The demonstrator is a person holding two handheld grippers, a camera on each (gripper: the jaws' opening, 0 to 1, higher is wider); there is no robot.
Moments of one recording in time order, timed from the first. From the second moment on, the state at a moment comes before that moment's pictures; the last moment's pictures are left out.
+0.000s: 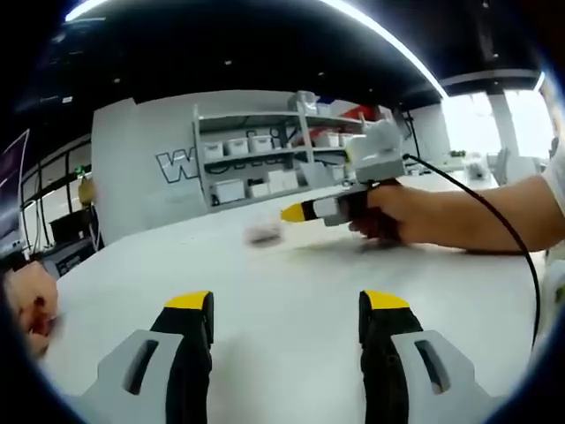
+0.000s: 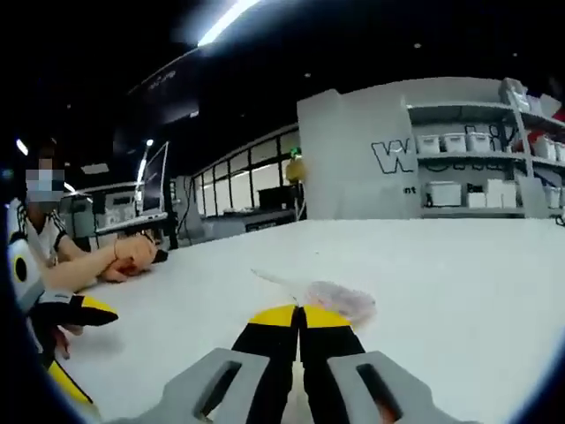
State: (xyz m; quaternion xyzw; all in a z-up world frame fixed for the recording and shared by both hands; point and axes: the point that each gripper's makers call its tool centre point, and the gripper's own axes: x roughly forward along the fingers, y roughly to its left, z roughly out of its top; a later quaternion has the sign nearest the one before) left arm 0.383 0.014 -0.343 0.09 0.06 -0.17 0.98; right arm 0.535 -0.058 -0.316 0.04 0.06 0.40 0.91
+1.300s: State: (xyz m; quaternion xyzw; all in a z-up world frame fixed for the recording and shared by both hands) left arm 0.378 0.030 -0.313 0.00 0.00 -0.16 0.99; right arm 0.478 -0.031 -0.276 0.10 0.04 0.44 0.89
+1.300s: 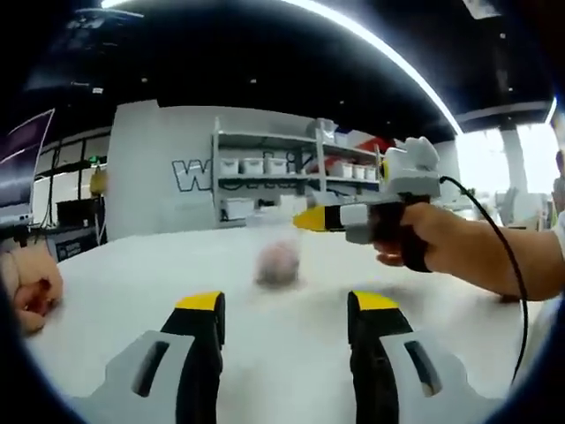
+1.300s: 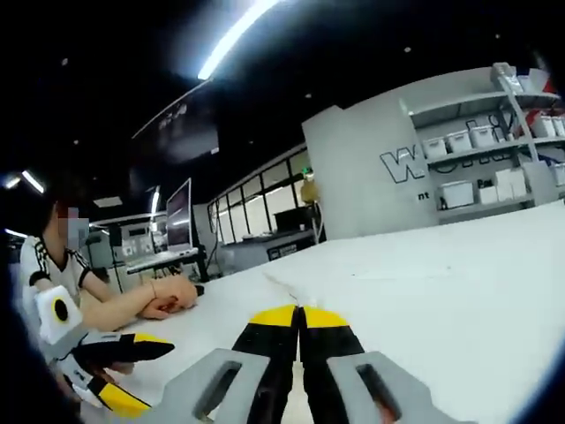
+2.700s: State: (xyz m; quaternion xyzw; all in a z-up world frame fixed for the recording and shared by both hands) left arm 0.302 0.022 -0.294 -0.37 0.00 -0.20 0.91; right arm 0.370 -0.007 -0.273 -0.01 0.03 0.49 0.87
